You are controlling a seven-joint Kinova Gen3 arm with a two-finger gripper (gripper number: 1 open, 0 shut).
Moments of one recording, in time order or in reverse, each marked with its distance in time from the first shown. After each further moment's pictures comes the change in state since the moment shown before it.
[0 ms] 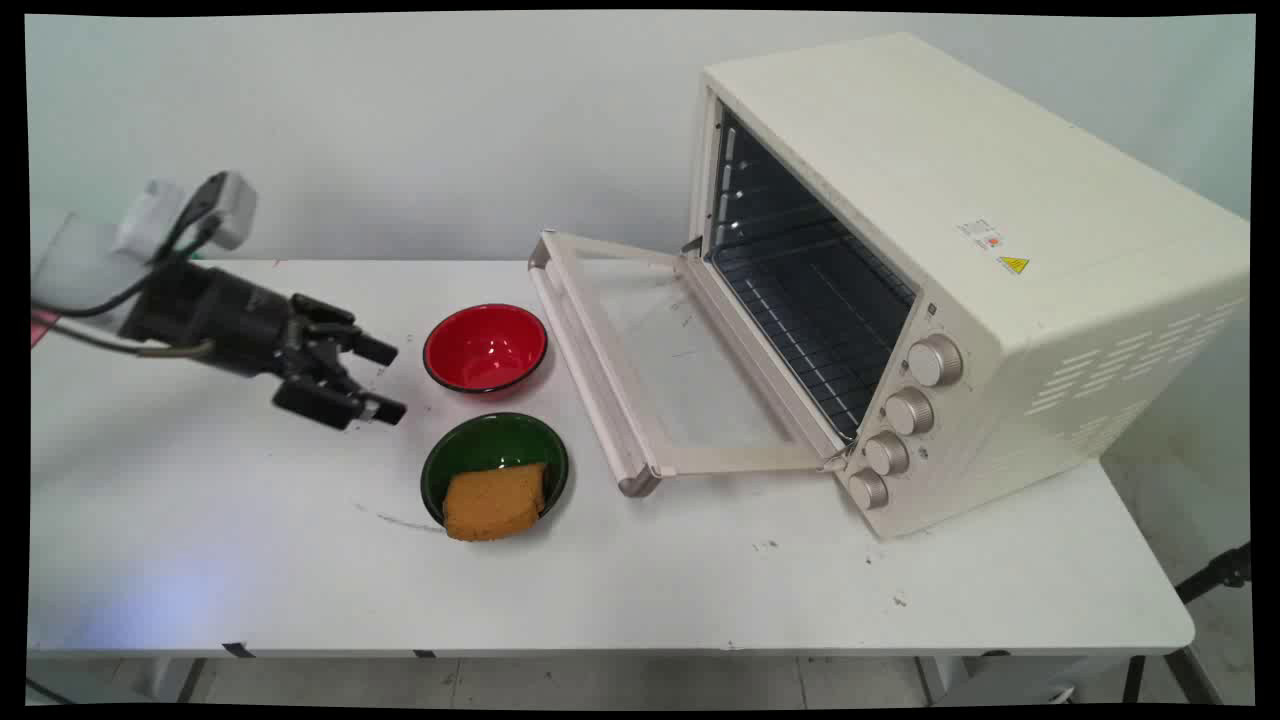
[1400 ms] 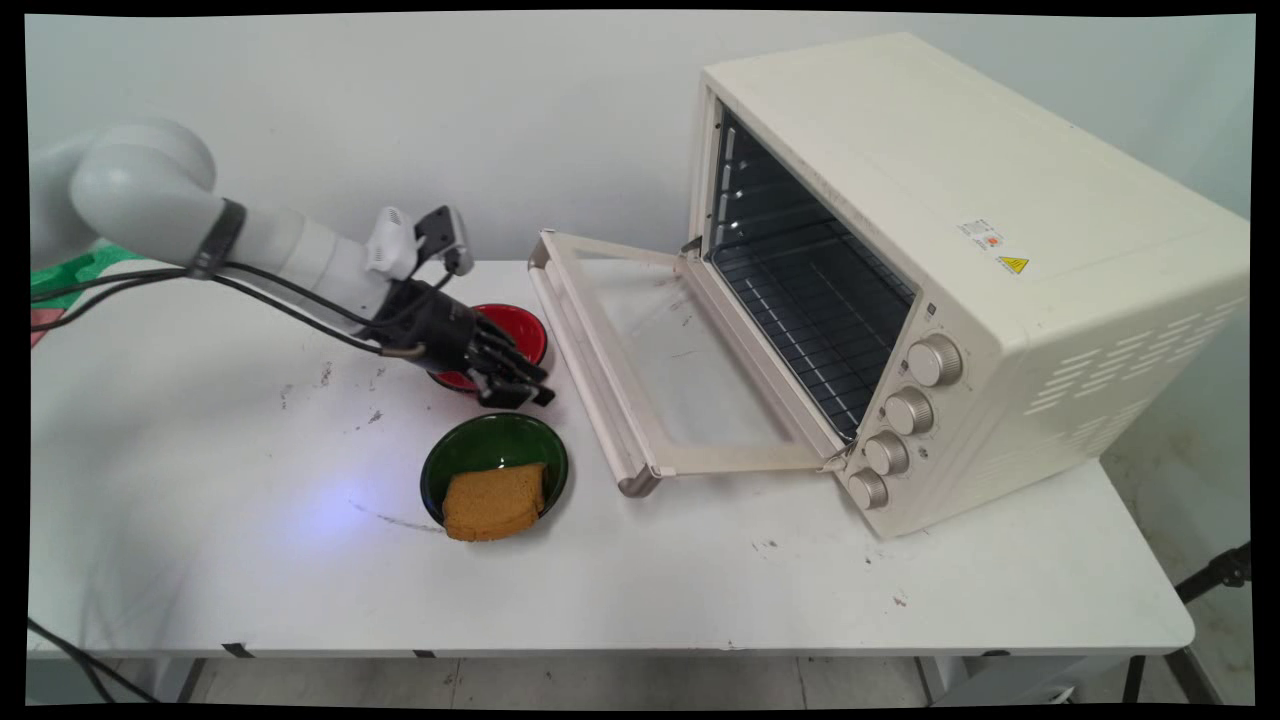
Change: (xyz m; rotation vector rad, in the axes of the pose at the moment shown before) arm 0.062 -0.026 0.146 0.003 -0.052 0.073
